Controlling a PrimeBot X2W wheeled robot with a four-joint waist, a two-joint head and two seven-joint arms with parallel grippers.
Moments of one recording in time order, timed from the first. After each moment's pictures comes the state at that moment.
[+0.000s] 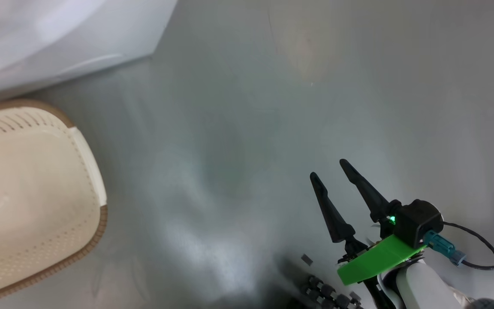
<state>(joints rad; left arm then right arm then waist) -1.44 0.37 -0.05 0.97 -0.25 0.11 -0.25 -0.23 -0.08 0.26 0.14 0.27 0.13 -0.26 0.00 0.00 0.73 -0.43</state>
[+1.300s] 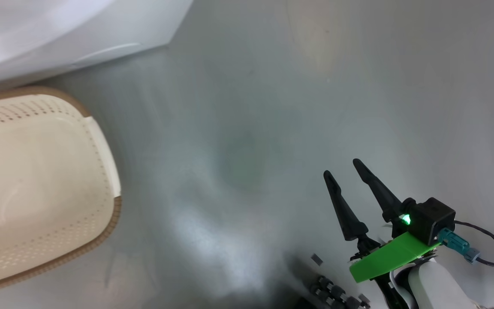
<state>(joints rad) -1.59 0.33 -0.05 1.25 -0.16 0.23 -0.24 -0.23 -0.12 0.24 0.14 0.32 0.13 -0.26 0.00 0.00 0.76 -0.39</state>
